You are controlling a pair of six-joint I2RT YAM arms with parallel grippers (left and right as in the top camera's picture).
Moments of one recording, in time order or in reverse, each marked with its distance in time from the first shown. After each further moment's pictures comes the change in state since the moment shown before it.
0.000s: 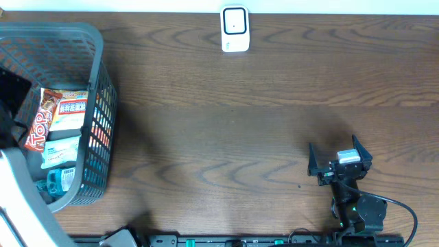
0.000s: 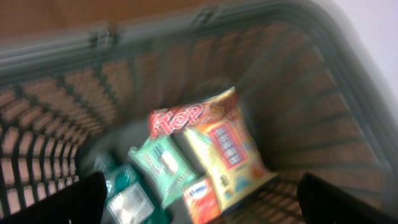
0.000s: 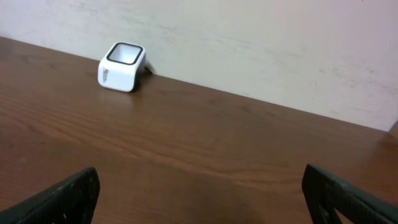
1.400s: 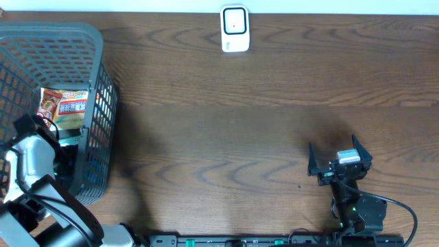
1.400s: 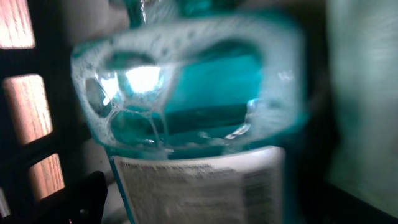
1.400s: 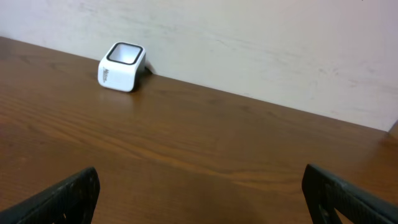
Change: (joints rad) left arm 0.122 0.239 -0.810 0.318 0.082 -0.351; right arm 0.000 0.000 0.000 0.000 0.000 0.000
